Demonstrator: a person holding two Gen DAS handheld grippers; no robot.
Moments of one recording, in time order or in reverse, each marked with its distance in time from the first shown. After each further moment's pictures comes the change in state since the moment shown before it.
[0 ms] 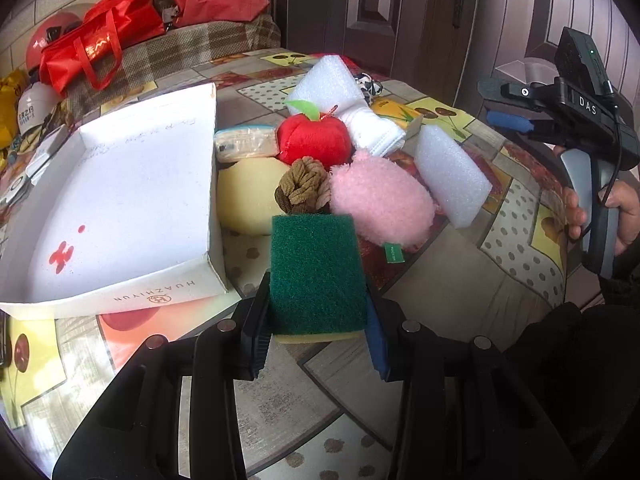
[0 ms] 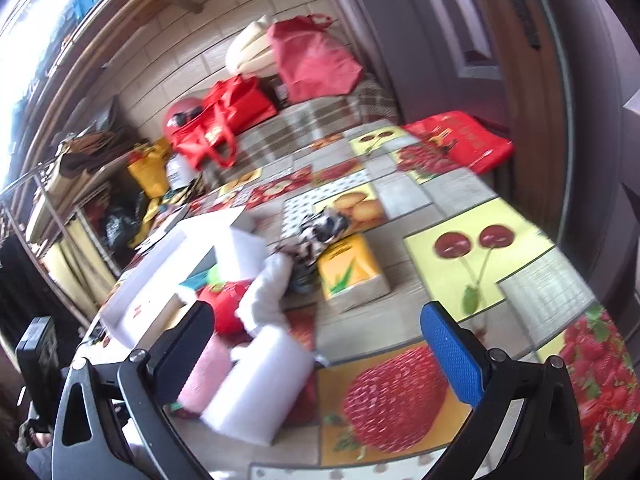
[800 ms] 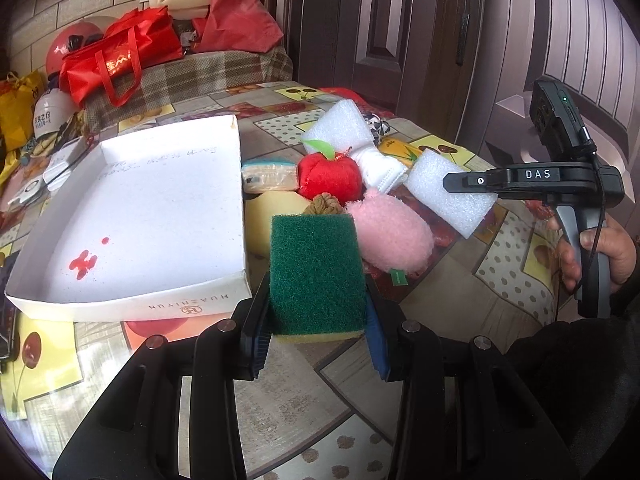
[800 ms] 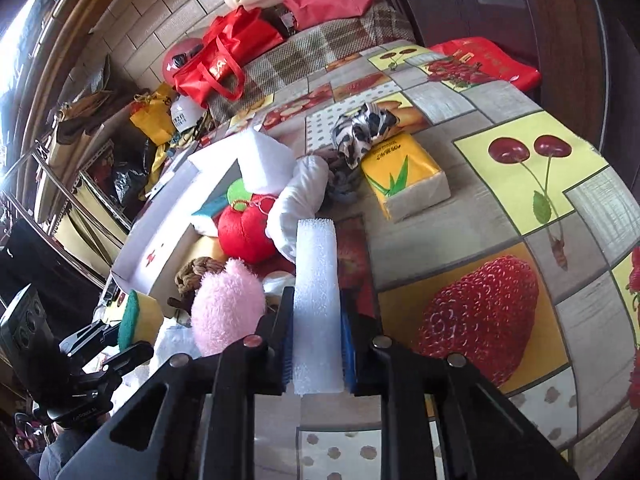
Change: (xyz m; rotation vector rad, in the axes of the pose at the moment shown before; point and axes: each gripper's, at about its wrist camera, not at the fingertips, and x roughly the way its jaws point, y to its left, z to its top) left arm -0.029 0.011 -0.004 -0.035 -0.138 0.034; right arm 0.024 0.015 -0.022 0.061 0.194 0.032
